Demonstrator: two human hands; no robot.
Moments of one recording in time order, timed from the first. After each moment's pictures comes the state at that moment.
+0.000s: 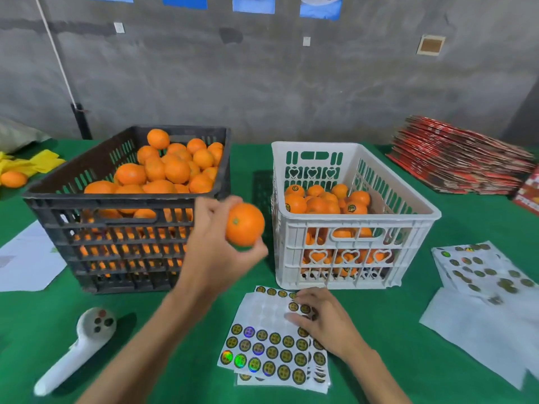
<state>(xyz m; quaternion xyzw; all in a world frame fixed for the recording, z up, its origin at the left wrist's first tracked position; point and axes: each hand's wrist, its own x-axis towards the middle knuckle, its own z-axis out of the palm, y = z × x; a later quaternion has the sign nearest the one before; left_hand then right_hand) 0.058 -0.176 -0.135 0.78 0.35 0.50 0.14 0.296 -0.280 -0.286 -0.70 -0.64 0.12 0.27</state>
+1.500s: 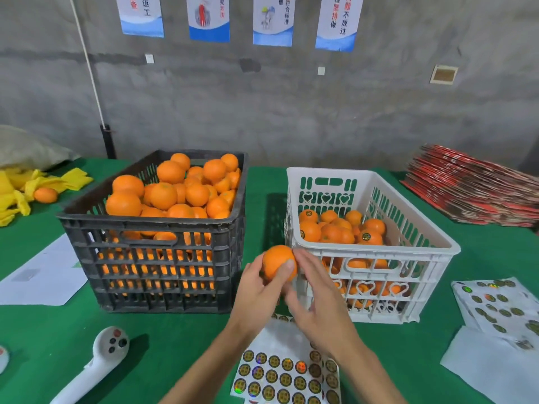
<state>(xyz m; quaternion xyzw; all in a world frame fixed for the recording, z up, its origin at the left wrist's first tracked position) 0.100 -0.187 -0.169 0.62 0.33 0.45 0.55 0.232 -0.255 -0.171 -0.60 -0.66 0.06 0.46</state>
